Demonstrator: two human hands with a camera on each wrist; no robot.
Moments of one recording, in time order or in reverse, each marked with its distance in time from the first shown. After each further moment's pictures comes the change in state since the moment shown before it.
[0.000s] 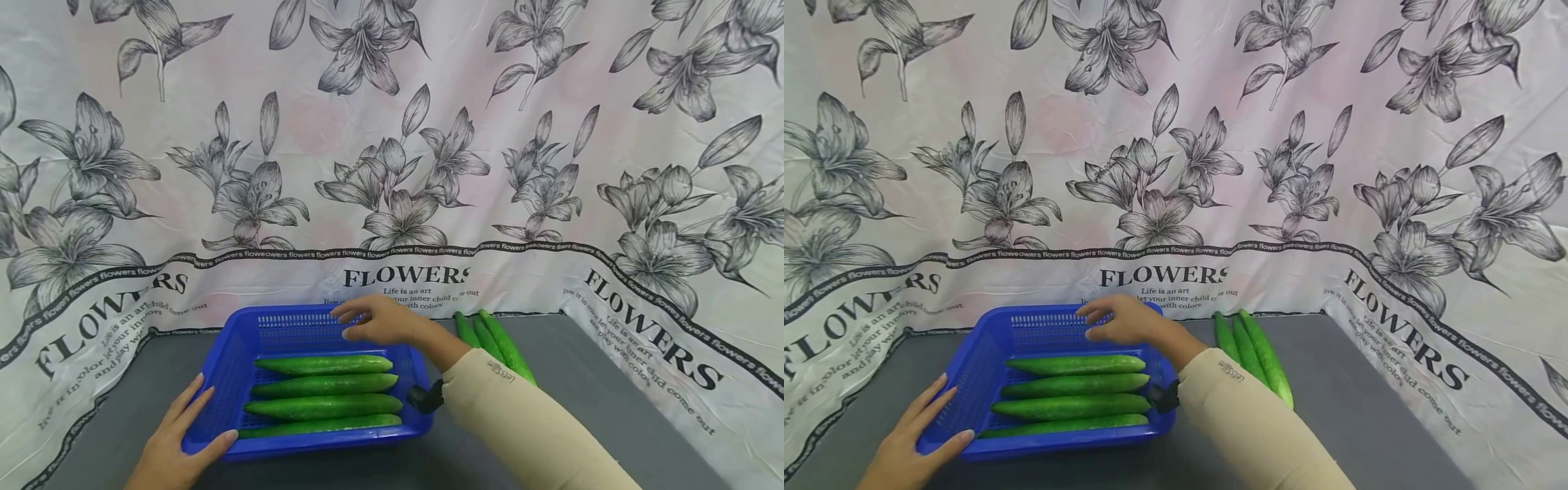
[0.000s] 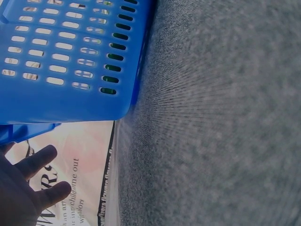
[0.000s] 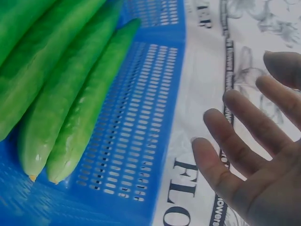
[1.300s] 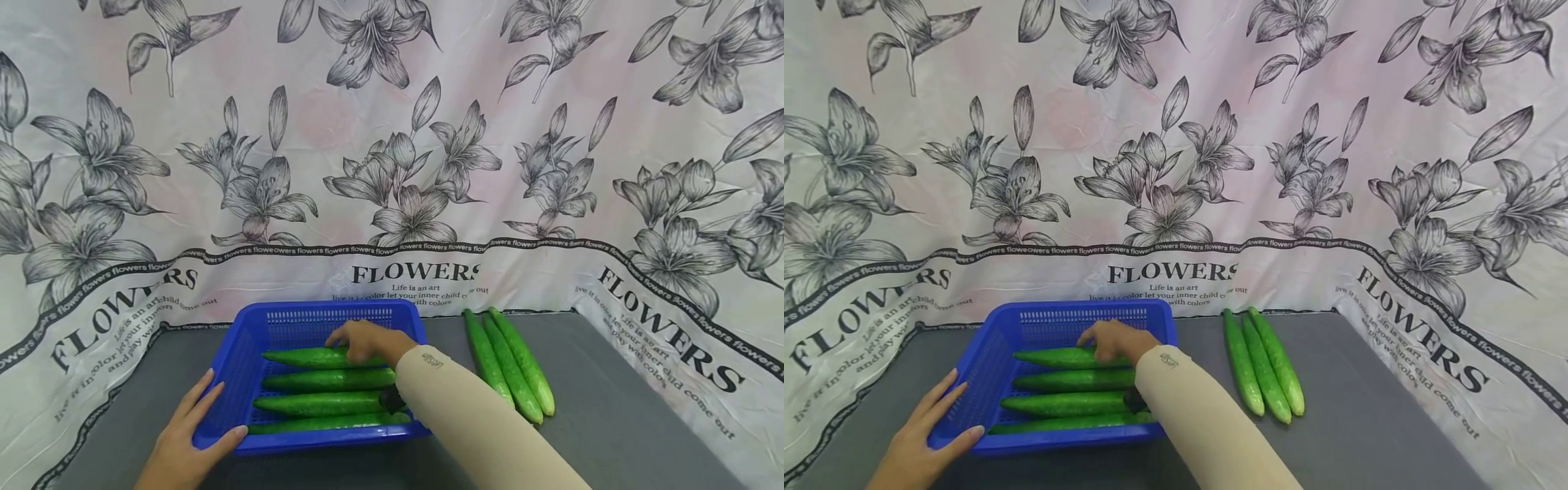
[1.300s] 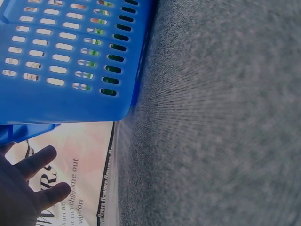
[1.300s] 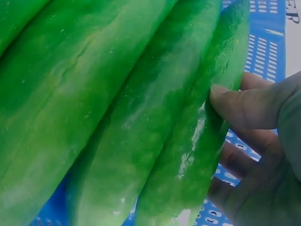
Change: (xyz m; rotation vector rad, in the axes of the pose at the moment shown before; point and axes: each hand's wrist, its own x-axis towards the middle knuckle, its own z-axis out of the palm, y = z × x) left_hand -0.002 0.003 0.001 -0.022 0.040 0.015; right_hand 0.063 0.042 0.061 -0.302 -0.202 0.237
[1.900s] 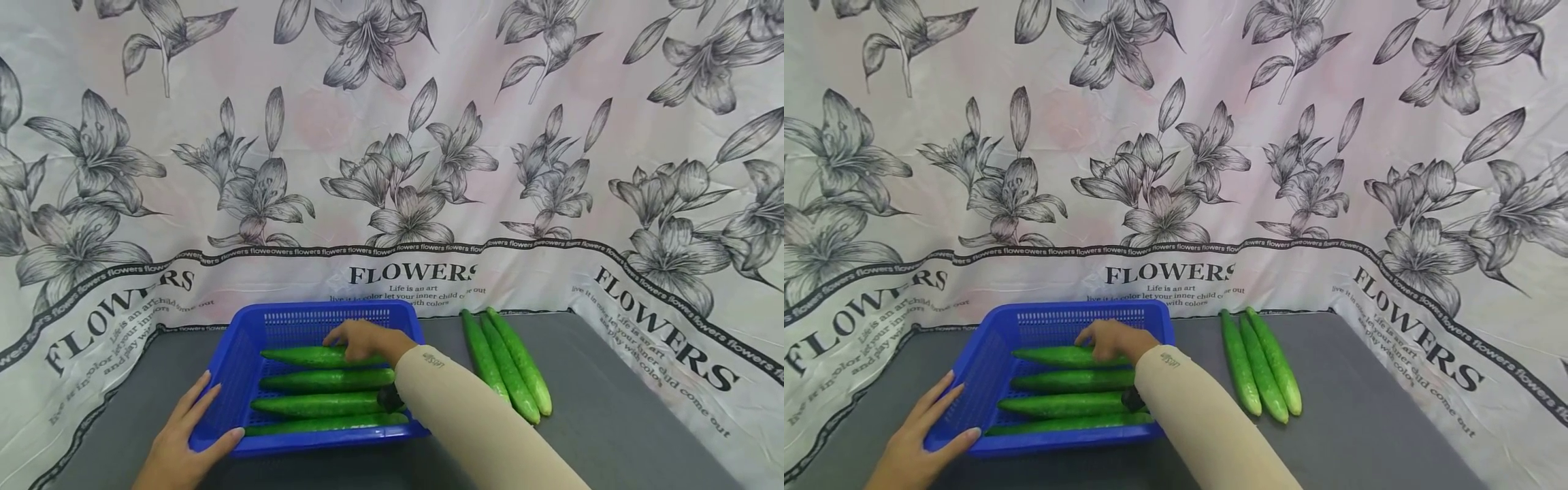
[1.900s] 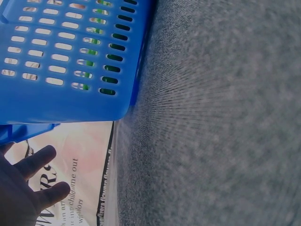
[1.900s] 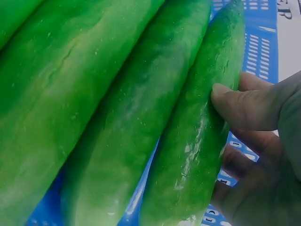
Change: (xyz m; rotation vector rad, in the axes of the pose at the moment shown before) left_hand 0.002 -0.001 0.000 0.013 -0.027 -0.022; right_hand -0.003 0.002 -0.005 0.069 -0.008 -0.012
